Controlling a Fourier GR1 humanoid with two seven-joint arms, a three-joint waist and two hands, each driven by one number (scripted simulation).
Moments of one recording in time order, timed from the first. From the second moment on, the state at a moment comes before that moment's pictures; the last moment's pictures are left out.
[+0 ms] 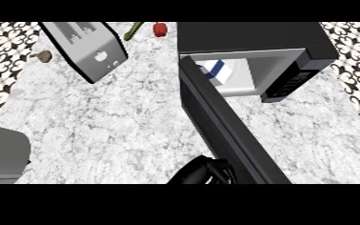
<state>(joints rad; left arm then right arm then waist) -0.24 0.01 -0.92 -1.26 0.00 0.14 -0.20 0.53 -0.42 -0.21 -1.61 -0.44 0.55 -0.62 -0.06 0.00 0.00</state>
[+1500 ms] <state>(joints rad) -0.77 0.00 -1.01 -1.06 0.44 0.70 -0.19 0.53 -0.56 -0.14 -2.00 -0.68 0.61 -0.39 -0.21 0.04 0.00</state>
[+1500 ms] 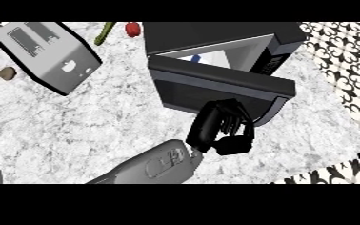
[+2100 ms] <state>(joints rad) -0.91 0.00 -0.90 -0.91 0.62 0.69 -0.25 0.51 -0.60 -0.17 -2.02 -0.75 0.60 -0.35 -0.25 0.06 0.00</state>
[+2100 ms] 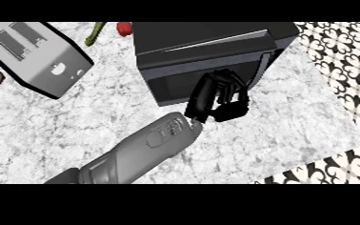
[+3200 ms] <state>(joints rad) -0.94 0.00 -0.87 -0.86 0.84 0.69 -0.42 0.45 -0.66 -0.19 -2.06 -0.85 0.62 -0.31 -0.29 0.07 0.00</state>
